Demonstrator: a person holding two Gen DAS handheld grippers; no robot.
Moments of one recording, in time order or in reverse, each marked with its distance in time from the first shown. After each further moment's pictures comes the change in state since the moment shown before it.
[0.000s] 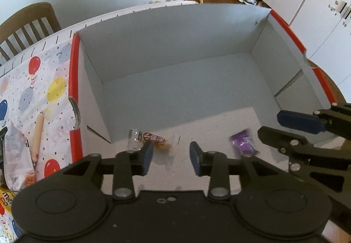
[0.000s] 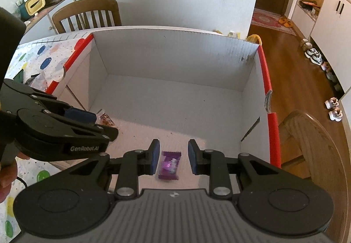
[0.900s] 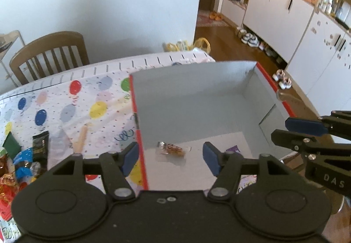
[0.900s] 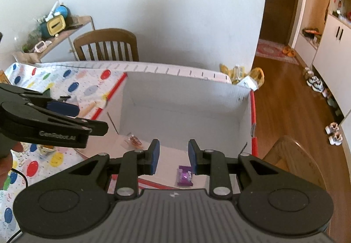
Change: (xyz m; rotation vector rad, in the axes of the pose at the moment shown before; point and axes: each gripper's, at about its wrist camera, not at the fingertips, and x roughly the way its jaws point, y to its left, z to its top) left arm -0.114 0.023 -0.035 -0.066 -0.234 0.025; right arm -0.099 0.018 -0.004 -0.043 -0.178 0.056
